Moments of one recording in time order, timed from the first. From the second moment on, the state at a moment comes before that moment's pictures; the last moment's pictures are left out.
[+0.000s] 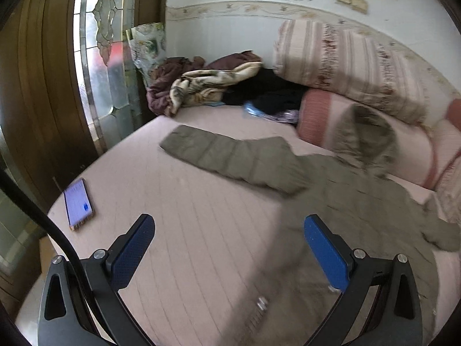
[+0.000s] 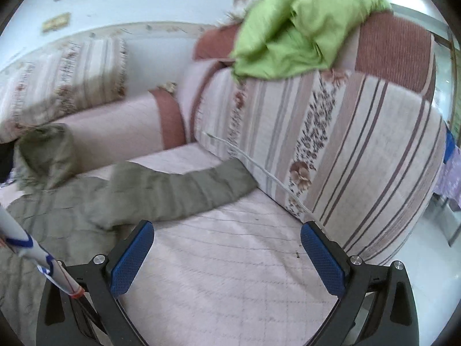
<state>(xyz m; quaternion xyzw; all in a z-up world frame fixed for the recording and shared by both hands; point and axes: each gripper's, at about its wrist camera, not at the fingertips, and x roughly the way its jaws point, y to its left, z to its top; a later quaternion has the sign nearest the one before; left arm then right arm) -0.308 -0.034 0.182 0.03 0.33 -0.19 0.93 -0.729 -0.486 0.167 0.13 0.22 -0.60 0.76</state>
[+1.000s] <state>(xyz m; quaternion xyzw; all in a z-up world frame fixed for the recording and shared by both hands) -0.457 -0.074 0.164 0.09 0.33 -0.28 0.90 -0.659 -0.326 0.168 0.25 0.16 -0.37 0.88</state>
